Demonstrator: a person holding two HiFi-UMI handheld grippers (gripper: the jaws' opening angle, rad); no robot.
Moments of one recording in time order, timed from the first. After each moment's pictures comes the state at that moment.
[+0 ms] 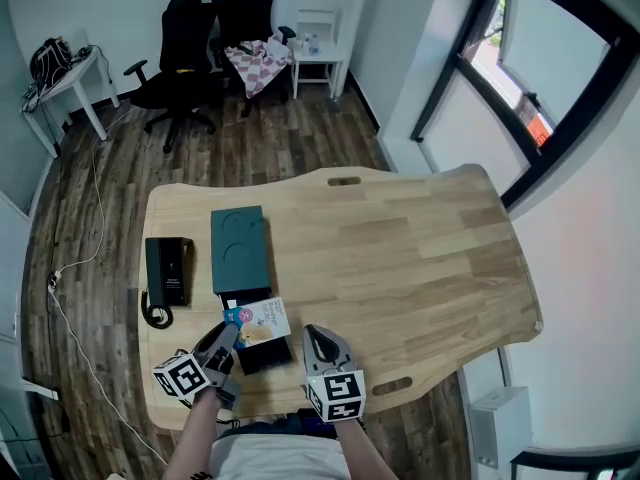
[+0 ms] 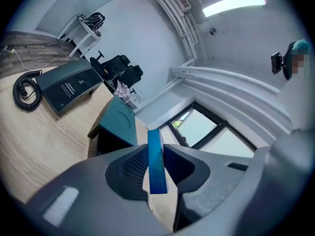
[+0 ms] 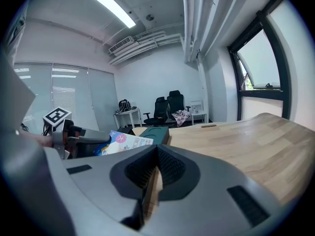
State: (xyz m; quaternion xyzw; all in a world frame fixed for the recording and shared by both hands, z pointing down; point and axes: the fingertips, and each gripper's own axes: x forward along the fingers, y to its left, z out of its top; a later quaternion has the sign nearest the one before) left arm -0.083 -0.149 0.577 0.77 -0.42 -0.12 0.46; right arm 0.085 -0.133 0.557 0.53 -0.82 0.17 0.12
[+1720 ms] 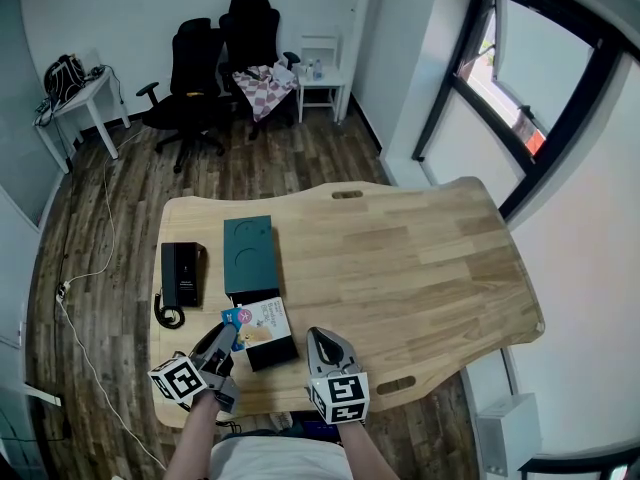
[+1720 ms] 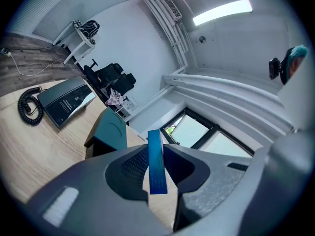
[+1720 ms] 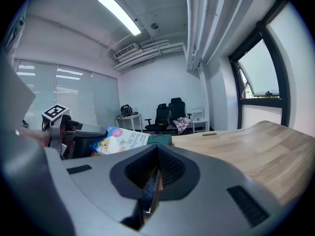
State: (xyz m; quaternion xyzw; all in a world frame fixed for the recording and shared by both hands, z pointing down) left arm -0.100 -0.120 0.523 0.79 -0.41 -0.16 0.42; right arm 0.077 -0.104 0.524 0.54 -0.83 0.13 0.10
